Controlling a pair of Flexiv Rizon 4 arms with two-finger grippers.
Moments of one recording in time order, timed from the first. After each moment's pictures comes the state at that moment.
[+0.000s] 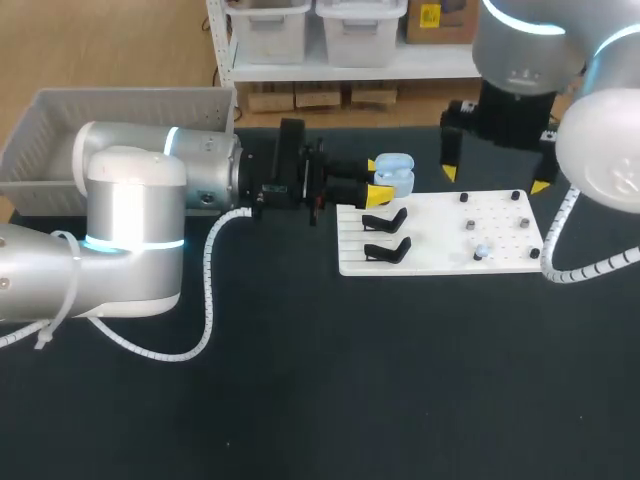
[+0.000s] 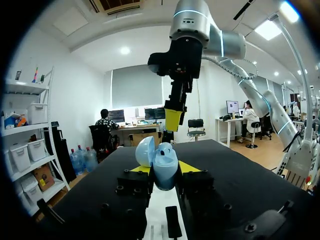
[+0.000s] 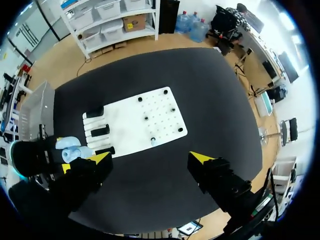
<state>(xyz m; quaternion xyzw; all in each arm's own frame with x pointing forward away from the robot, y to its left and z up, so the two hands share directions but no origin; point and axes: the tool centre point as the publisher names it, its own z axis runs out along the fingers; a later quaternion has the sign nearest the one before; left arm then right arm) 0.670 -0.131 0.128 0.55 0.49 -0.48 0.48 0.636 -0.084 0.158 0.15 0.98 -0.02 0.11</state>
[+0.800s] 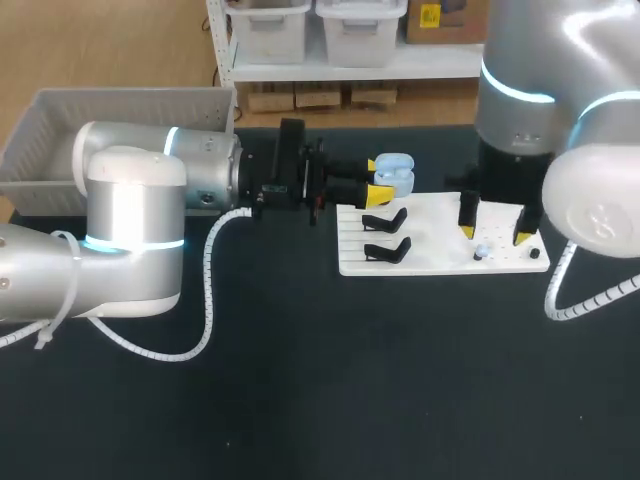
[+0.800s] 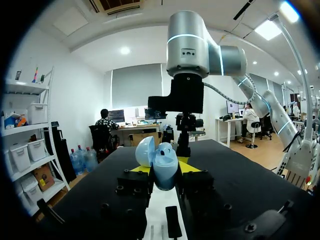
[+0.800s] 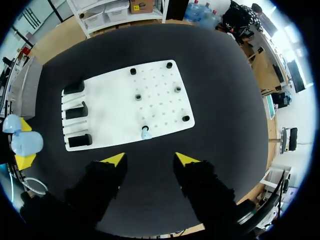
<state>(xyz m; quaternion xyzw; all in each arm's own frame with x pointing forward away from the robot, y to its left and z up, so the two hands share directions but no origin) 0.670 -0.131 0.128 0.55 0.49 -0.48 0.48 0.622 -0.099 0.075 0.12 0.99 -0.02 0.05</state>
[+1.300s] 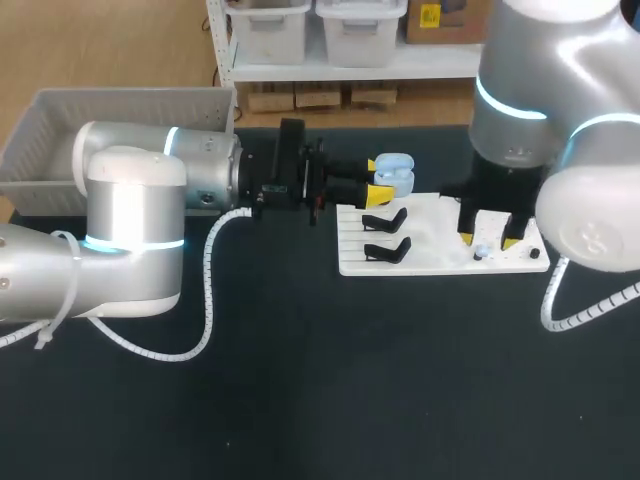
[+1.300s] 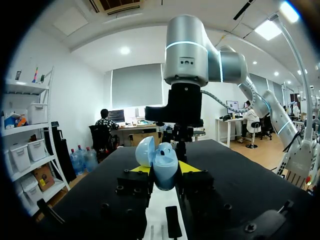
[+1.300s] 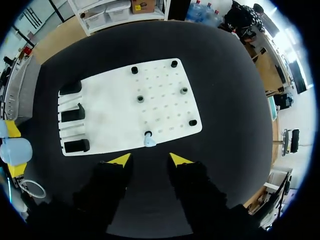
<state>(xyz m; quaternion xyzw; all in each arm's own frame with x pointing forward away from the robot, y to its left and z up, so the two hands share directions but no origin) 0.670 -0.131 0.128 0.55 0.49 -0.48 0.48 0.630 -0.093 0.056 0.11 0.99 -0.02 0.06</state>
